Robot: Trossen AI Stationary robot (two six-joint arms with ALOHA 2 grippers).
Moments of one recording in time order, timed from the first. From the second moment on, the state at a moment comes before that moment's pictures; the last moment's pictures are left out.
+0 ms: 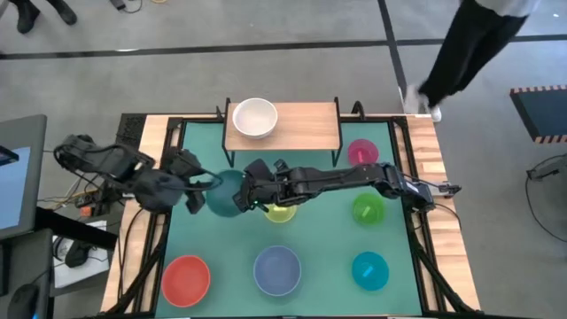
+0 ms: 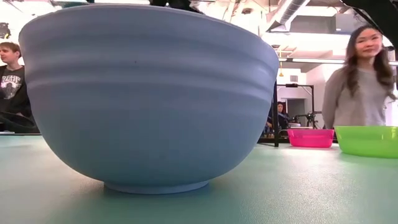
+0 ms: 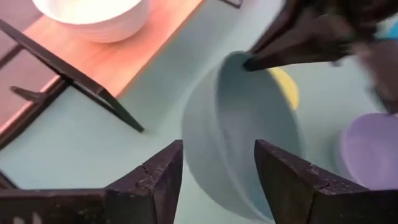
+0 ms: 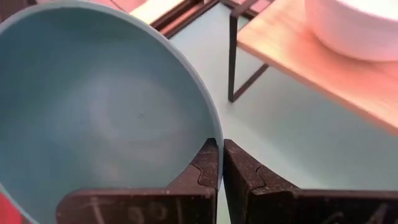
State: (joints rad) left arm -0.39 1.09 1.41 -1.32 -0.59 -0.83; right arm 0.15 2.26 2.35 -0.96 0.64 0.77
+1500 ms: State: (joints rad) left arm -0.18 1.17 1.41 -1.12 -0.66 -0.74; right arm 0.23 1.90 2.26 -1.24 0.68 0.55
